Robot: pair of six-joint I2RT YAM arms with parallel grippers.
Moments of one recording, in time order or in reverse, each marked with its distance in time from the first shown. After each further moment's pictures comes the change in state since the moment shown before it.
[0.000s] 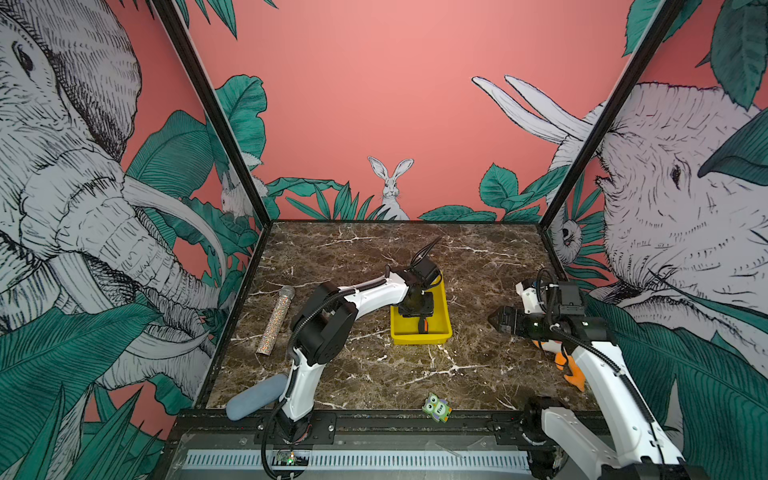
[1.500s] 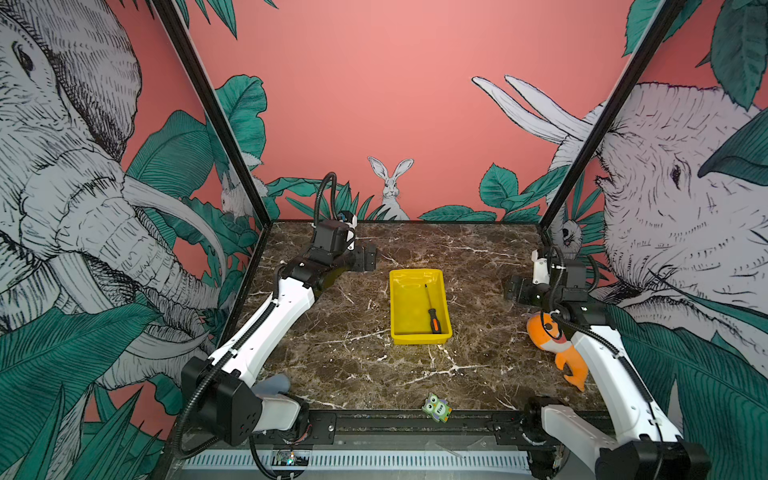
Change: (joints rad) left arm 0.419 -0.717 -0.293 0.237 -0.115 0.538; right arm 0.000 0.120 0.094 0.366 0.278 -0.033
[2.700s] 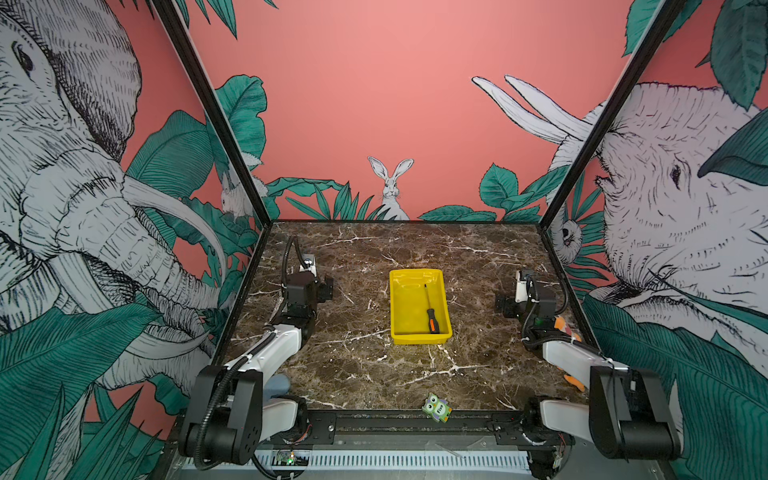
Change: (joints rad) left arm 0.262 -0.071 -0.730 0.806 -0.305 0.288; right arm 0.000 0.238 -0.515 0.935 0.137 -0.174
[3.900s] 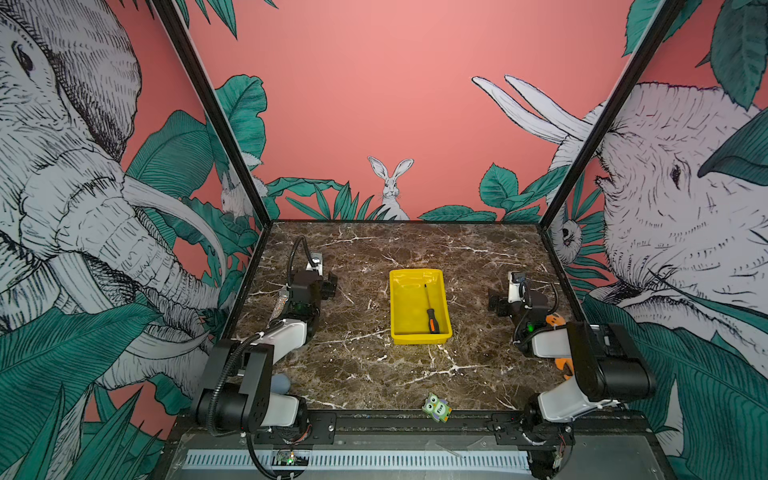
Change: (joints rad) left arm 0.000 0.128 0.002 0.191 0.047 0.112; right arm 0.000 0.290 -0.045 0.461 -0.094 -0.029
